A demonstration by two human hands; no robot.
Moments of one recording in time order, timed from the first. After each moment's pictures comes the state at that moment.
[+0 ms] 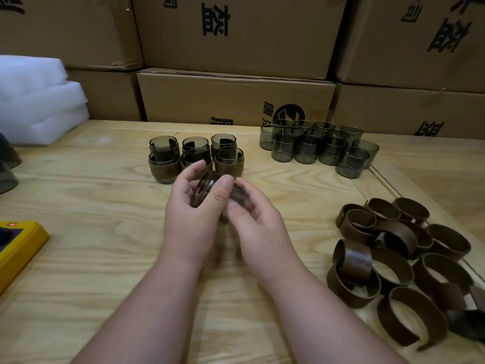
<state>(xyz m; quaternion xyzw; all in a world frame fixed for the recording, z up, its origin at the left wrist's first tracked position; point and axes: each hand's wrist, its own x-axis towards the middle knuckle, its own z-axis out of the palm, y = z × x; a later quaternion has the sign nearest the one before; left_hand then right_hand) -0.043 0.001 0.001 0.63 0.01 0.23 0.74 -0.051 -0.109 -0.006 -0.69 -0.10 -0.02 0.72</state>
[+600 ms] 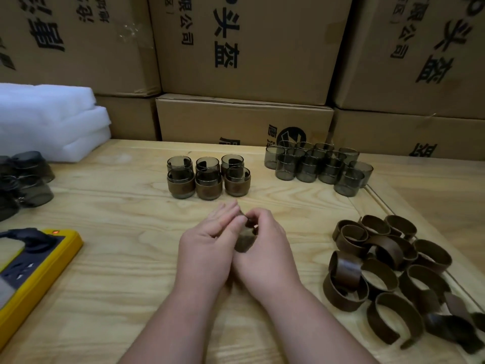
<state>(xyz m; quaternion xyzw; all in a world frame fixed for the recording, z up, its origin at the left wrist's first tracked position) -0.083 -0.004 0.005 0.70 0.02 0.21 0.69 -0.069 -0.111 -0.004 -0.89 -0.05 -0.11 0.43</state>
